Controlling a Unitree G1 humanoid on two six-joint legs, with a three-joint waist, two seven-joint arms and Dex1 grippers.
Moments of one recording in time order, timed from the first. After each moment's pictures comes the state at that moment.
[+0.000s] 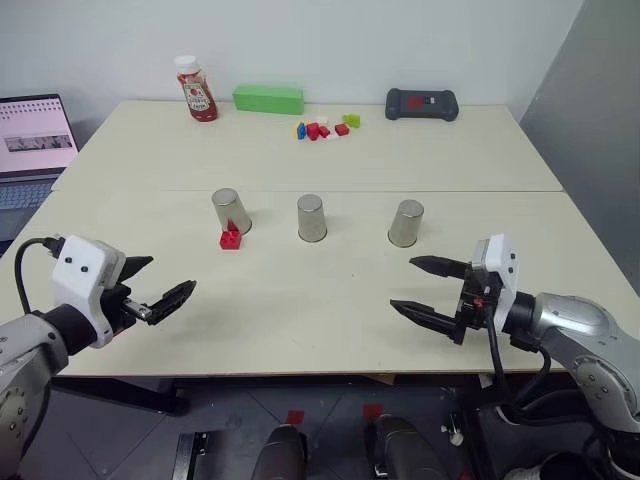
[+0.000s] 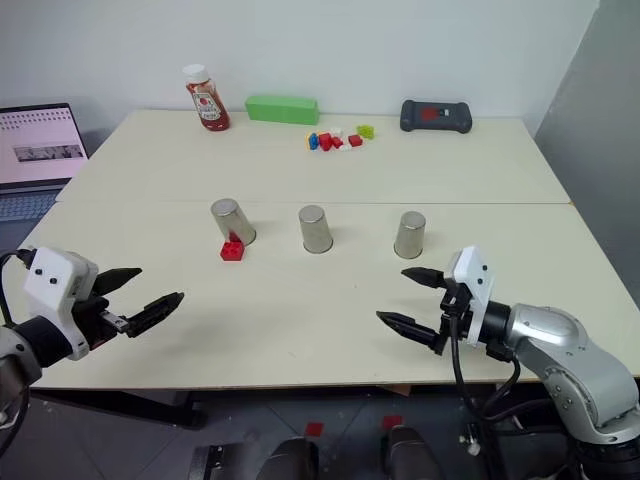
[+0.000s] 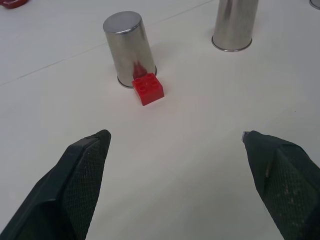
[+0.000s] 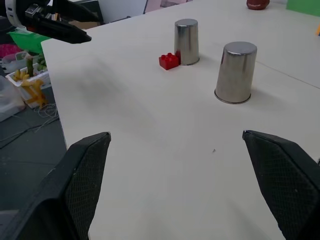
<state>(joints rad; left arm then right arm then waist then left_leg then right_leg) 0.15 0.84 0.59 -0.48 -0.55 0.74 -0.67 -0.17 -0.67 -0.06 -0.58 0.66 0.66 0.76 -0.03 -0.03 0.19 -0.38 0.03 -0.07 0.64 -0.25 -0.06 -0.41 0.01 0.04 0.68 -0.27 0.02</state>
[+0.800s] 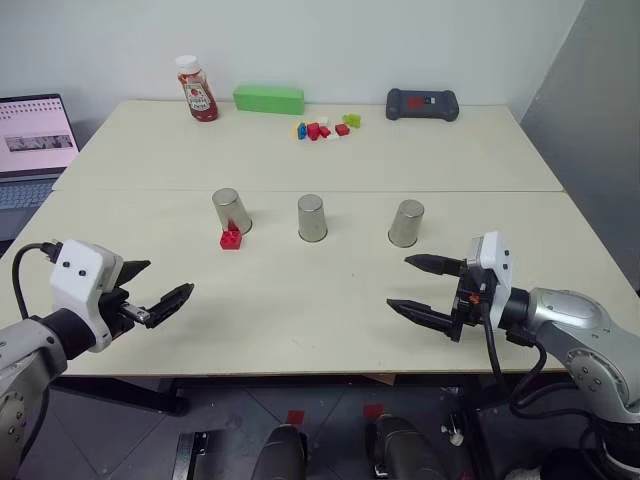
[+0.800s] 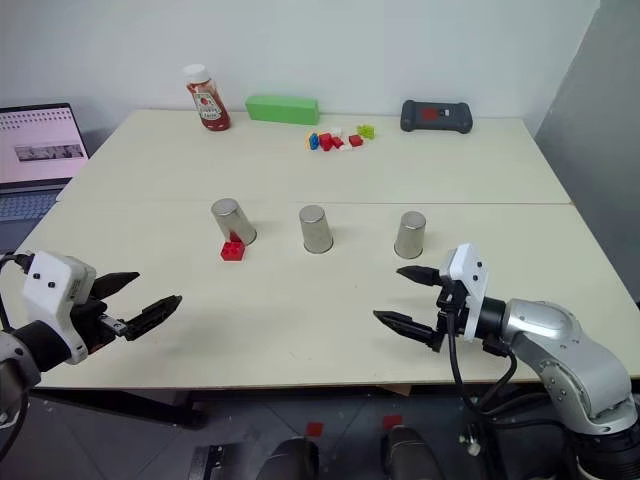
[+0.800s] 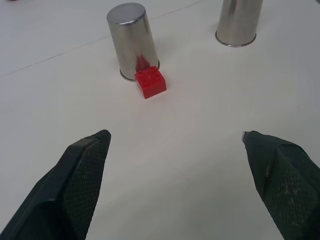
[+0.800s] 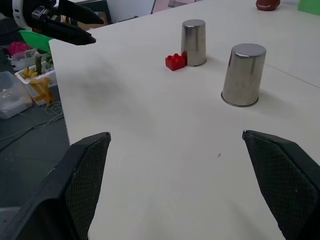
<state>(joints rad) 0.17 0.83 0.60 -0.49 -0.55 0.74 -0.66 -0.18 -0.67 -0.04 -0.55 0.65 0.64 0.80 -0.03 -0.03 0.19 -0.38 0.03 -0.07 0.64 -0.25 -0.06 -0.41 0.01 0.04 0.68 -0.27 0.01</state>
